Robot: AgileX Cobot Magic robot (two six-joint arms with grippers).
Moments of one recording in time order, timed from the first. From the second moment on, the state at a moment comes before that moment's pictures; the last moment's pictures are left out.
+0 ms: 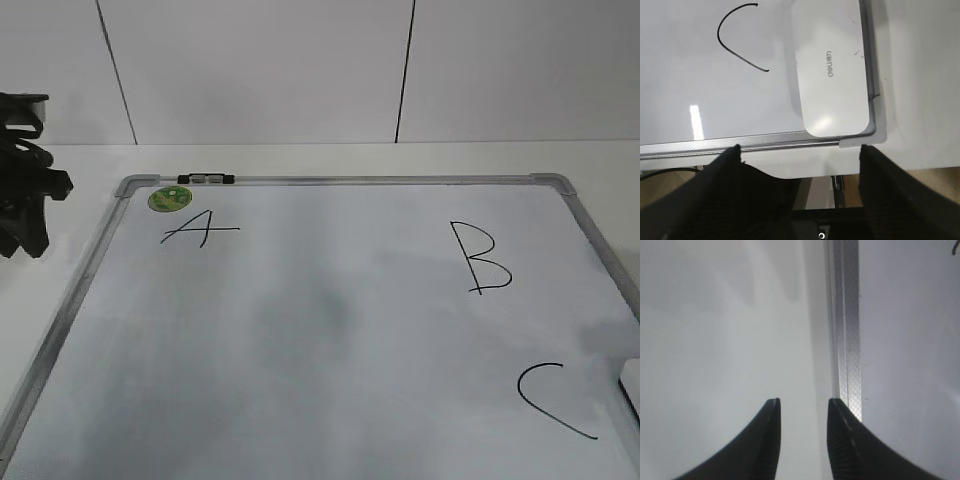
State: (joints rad) left arm -0.08 1.88 -1.40 -0.06 1.09 0.01; right arm -0.07 0.78 -0.71 0.14 1.25 0.05
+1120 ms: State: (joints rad) left arm -0.13 2.07 -1.45 -0.12 1.06 0.05; right arm -0.07 0.78 -0.71 0.14 1.25 0.05
